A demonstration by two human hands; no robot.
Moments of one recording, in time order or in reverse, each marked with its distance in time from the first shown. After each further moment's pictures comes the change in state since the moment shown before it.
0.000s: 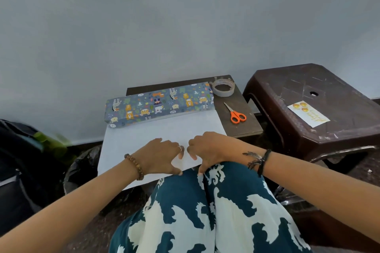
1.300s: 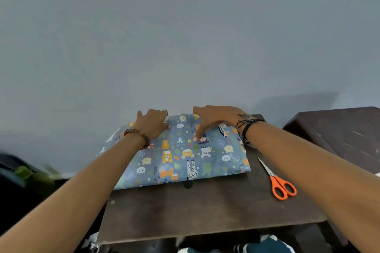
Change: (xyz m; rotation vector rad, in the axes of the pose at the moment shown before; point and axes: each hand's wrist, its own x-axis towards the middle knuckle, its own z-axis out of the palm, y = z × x) left_hand 0.155 -0.191 -0.071 -0.218 0.362 -0.483; right_hand 0.162 0.180 -0.111 0.487 0.088 0.245
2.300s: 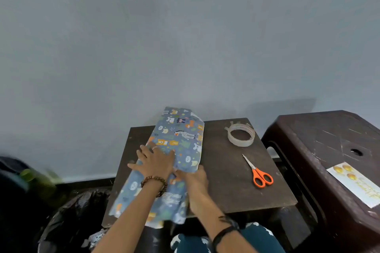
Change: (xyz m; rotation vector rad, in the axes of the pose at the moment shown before) left_hand -0.091 0.062 0.051 -0.365 0.053 -0.581; right_hand -0.056 -0.076 0.173 1.543 0.630 0.545
